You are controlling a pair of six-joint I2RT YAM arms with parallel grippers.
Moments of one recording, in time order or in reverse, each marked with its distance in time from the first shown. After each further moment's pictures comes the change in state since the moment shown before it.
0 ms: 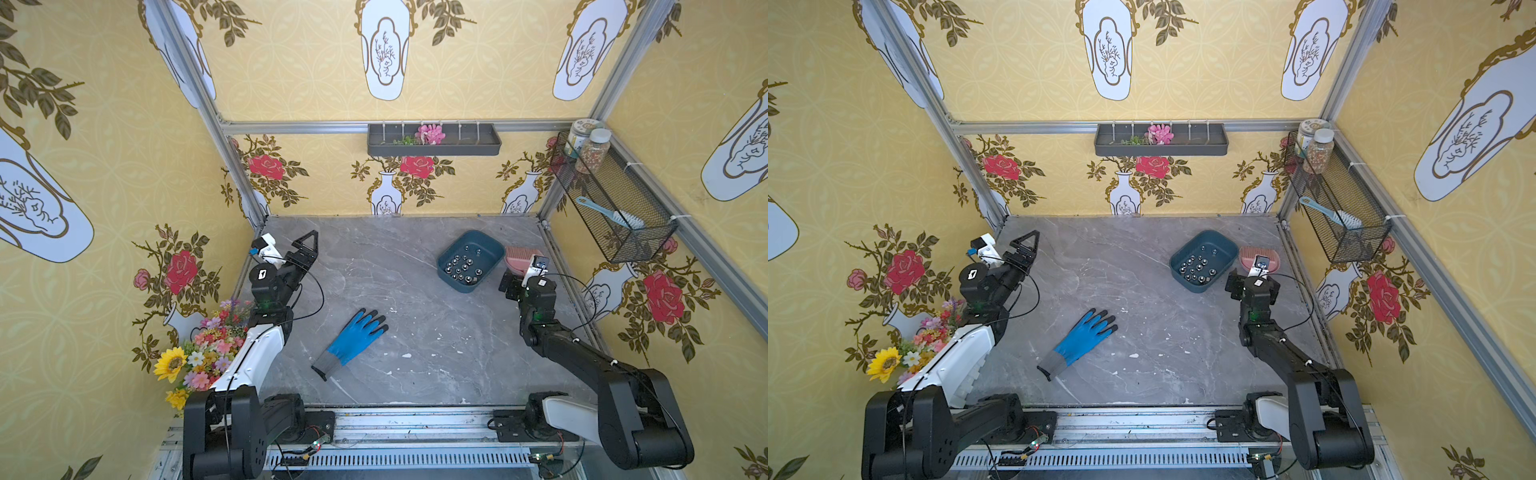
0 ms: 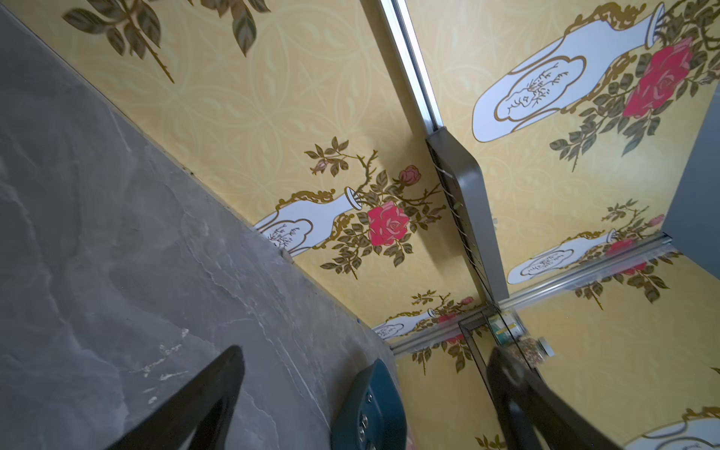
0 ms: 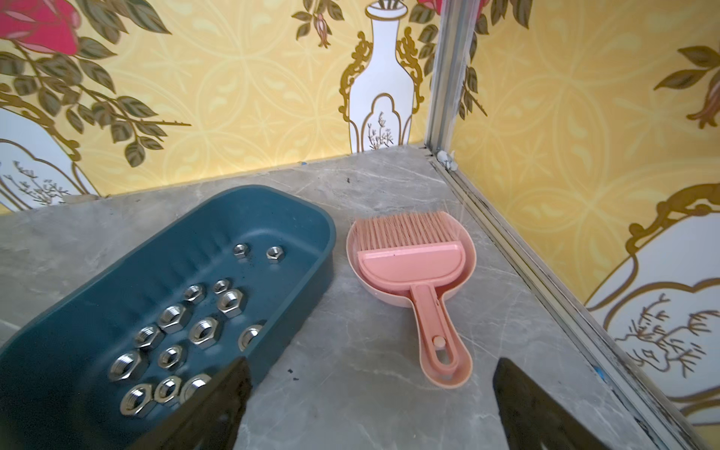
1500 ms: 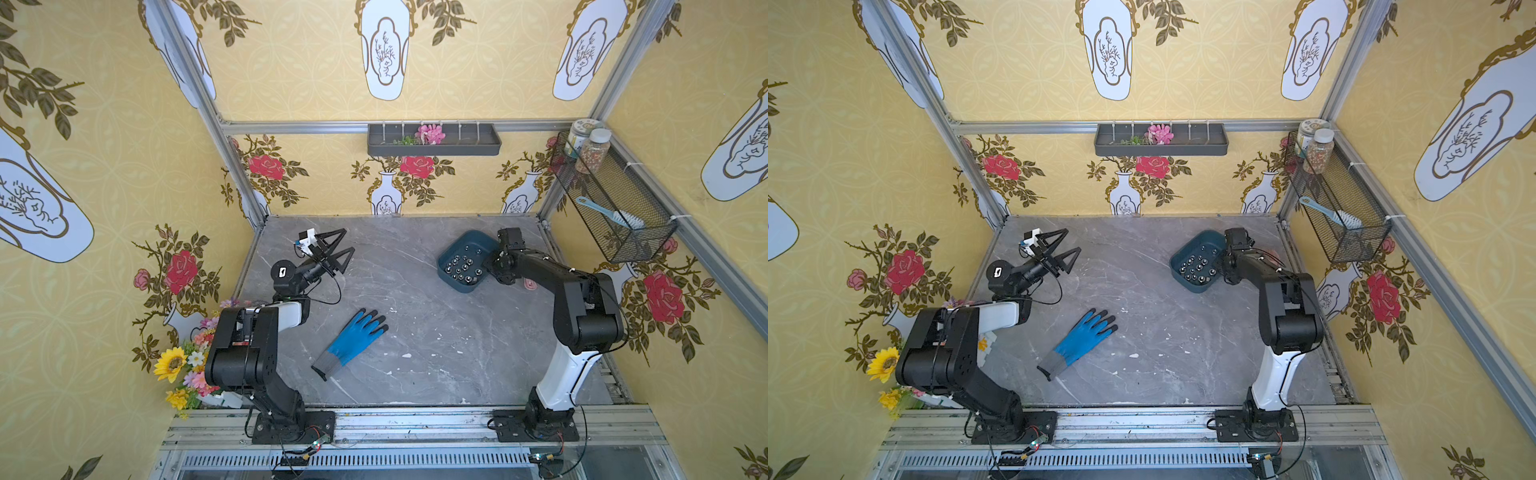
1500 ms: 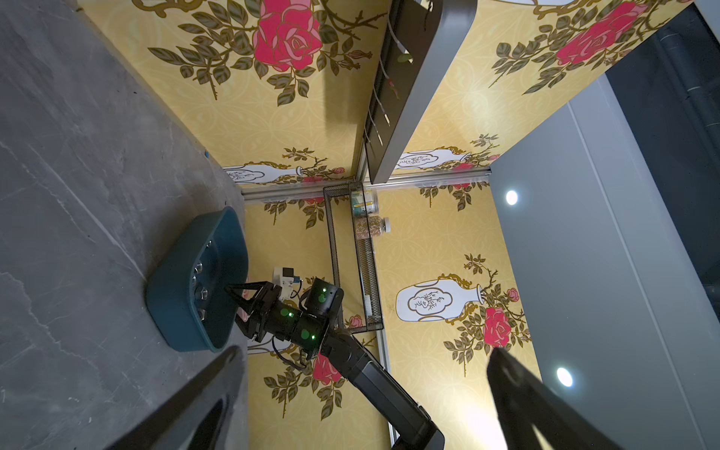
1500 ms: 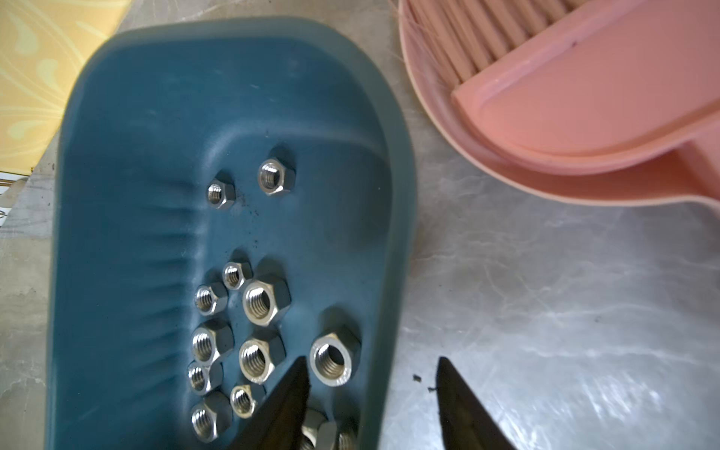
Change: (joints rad) left arm -0.072 0.447 0.048 0.678 0.449 -0.684; right arm -0.008 0.684 0.793 -0.748 -0.335 0.566
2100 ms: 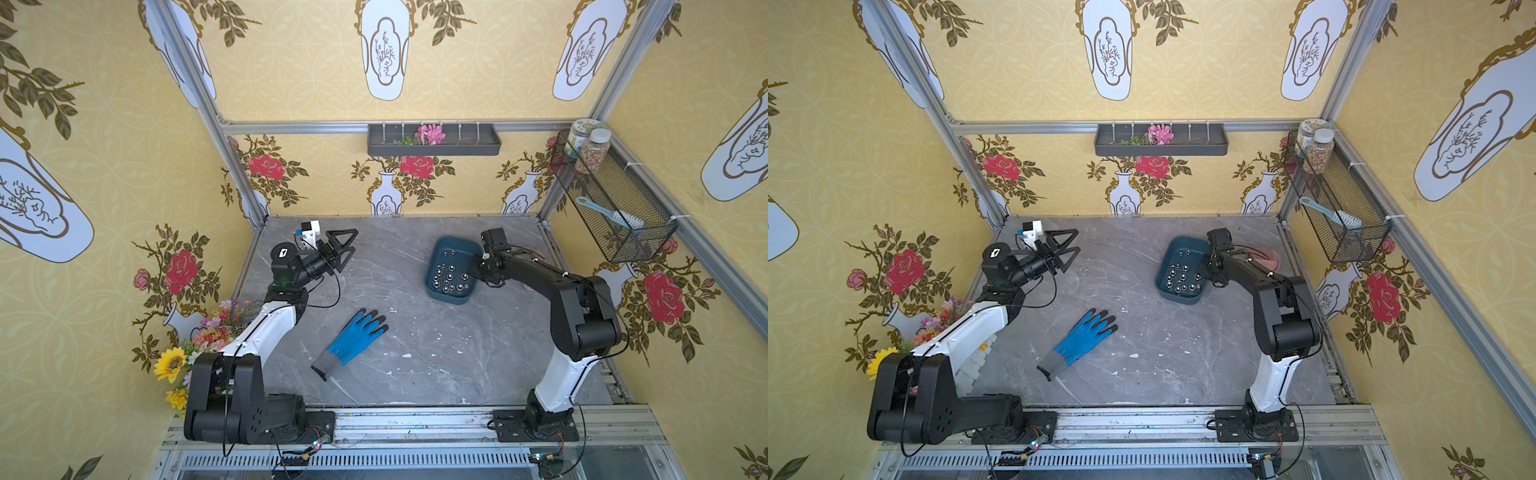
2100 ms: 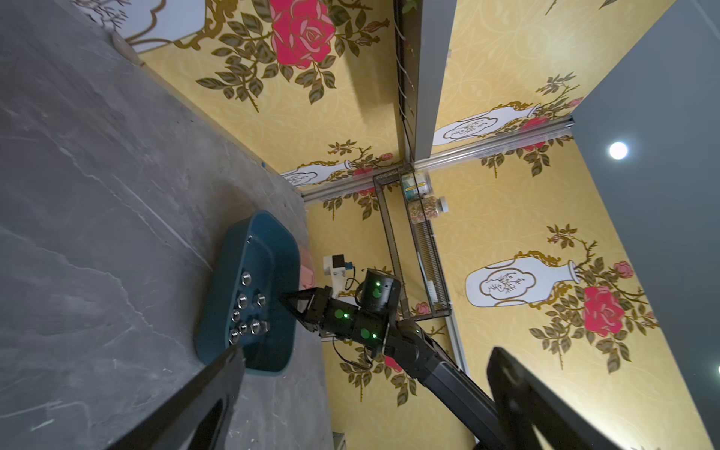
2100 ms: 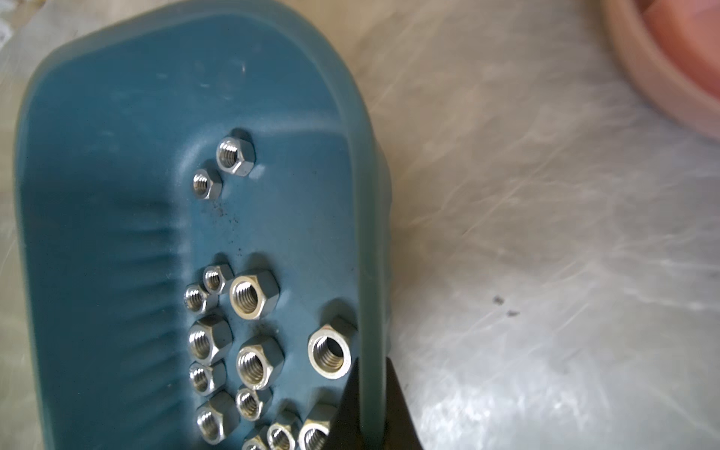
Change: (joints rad) left arm -0.067 -0.319 0.130 -0.797 -0.107 0.533; right arm 0.138 -0.068 -0.005 -0.110 -0.057 -0.165
